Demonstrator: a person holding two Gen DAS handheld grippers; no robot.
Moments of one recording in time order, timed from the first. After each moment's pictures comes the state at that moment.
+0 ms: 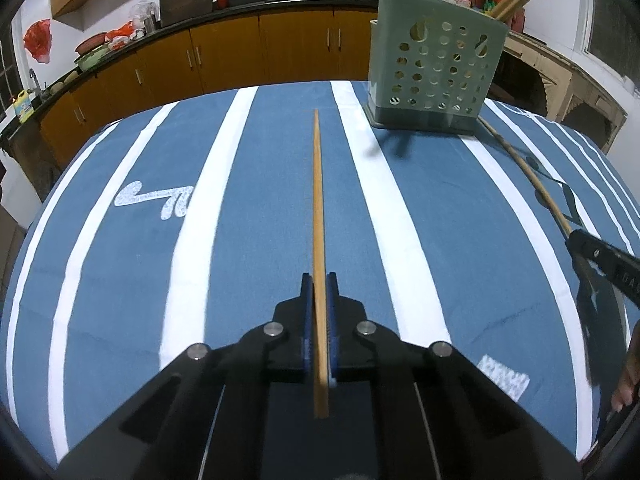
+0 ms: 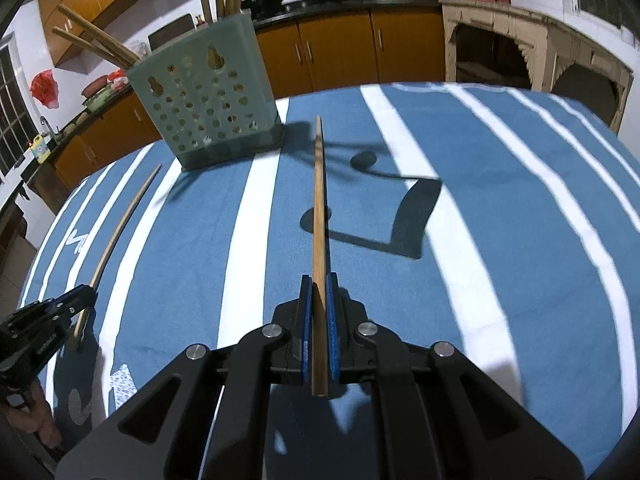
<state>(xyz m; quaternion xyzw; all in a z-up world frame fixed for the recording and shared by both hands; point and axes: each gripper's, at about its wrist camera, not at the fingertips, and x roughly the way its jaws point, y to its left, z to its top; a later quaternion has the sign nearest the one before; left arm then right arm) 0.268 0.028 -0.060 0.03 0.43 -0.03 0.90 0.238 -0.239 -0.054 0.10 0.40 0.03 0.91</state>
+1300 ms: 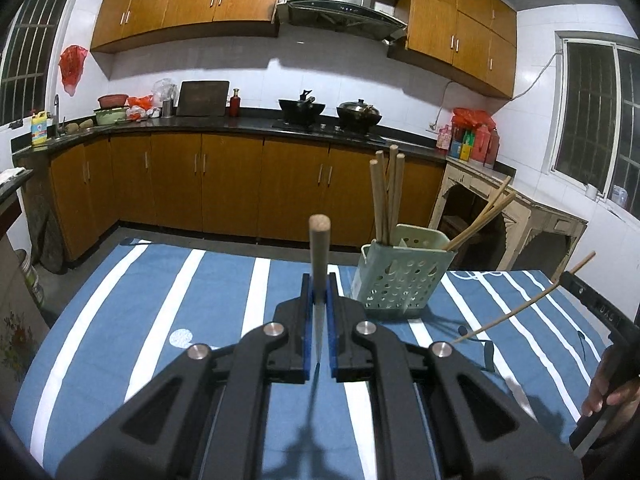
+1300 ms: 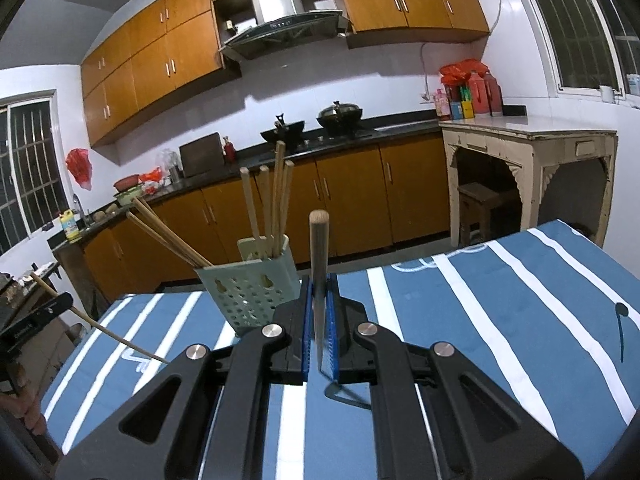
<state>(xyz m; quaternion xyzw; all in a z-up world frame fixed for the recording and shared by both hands) 0.235 0.072 0.098 -0.06 0.22 -0.06 0.97 0.212 -0.264 0.081 0.12 0.18 0.05 0.98</state>
